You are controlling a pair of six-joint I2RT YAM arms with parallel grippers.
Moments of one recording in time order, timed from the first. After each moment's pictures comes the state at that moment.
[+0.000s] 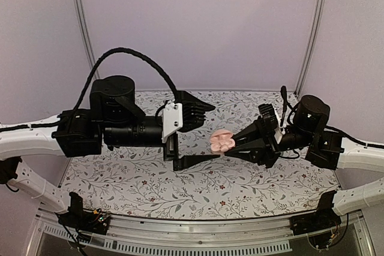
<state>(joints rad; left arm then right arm) -1.31 1.27 1.20 -0.10 0.08 0.51 0.97 1.04 0.73 0.37 -0.75 -0.08</state>
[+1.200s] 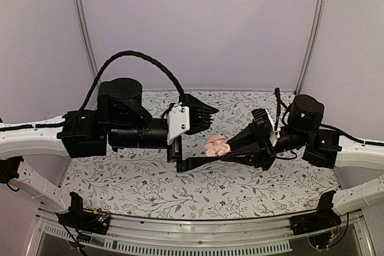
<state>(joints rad) -1.30 1.30 1.21 -0.09 0.06 0.51 1.00 1.08 0.76 0.32 -0.79 -0.13</state>
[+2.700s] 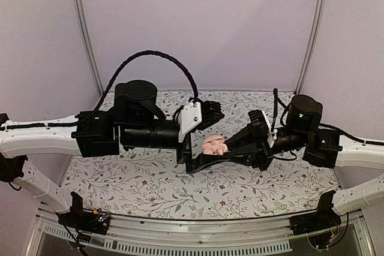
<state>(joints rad) -1.27 1.38 1.22 -0.06 0.11 0.35 1.03 1.09 0.78 0.27 -0.72 -0.18</state>
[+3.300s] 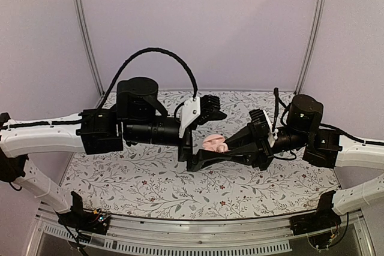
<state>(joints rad) -1.23 1.39 1.21 -0.02 0.22 0.28 1.03 1.09 0.78 0.28 -0.73 -0.18</state>
